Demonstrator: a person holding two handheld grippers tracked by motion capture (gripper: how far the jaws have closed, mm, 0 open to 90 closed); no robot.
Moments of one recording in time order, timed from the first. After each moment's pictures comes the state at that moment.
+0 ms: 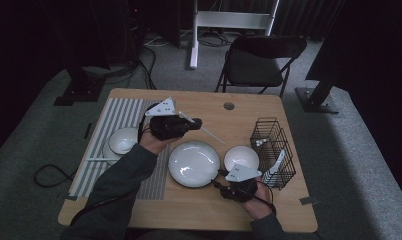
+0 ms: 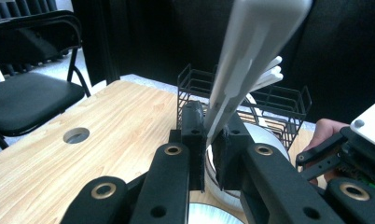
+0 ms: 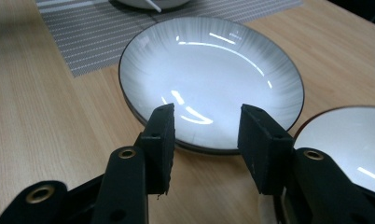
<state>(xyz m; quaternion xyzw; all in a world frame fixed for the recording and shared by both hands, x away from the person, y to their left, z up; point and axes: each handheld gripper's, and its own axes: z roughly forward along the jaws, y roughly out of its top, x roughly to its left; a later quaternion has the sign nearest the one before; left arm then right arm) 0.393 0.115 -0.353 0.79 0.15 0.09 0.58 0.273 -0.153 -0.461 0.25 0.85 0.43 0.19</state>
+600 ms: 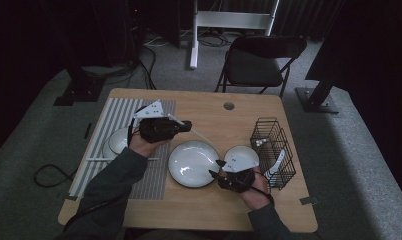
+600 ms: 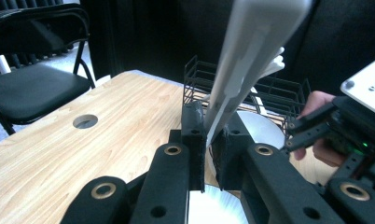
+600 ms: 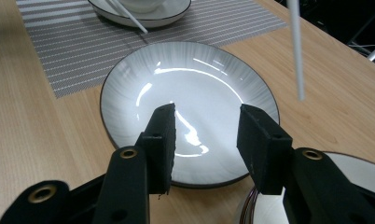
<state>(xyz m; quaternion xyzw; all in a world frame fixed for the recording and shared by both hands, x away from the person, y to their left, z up) 0.388 0.142 -0.358 0.79 0.17 0.09 0.58 0.290 -0.145 -0.441 0.24 0.85 0.42 0.21</state>
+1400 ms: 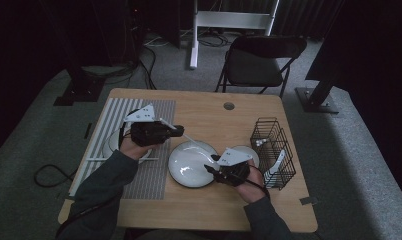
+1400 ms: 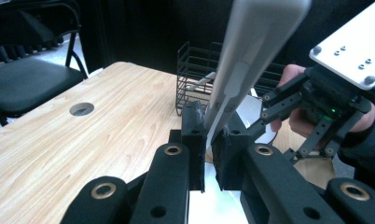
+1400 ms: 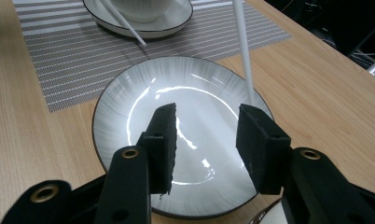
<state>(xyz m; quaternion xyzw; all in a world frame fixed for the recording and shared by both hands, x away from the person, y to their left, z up) 0.381 0.164 -0.363 0.81 0.15 0.07 0.57 0.305 -0.132 -0.434 0.23 0.85 0.42 0.21</state>
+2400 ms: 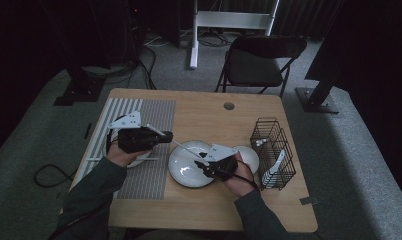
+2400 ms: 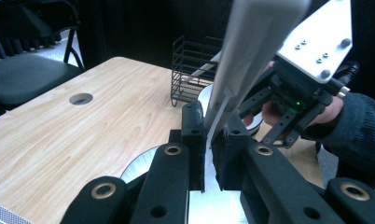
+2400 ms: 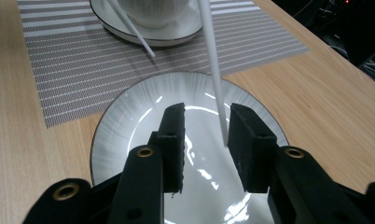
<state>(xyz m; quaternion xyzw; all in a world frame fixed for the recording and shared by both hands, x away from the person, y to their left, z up) 0.362 0.194 -0.367 0.80 0.15 0.06 0.57 0.322 -0.100 -0.433 0.19 0.86 0.41 0.21</state>
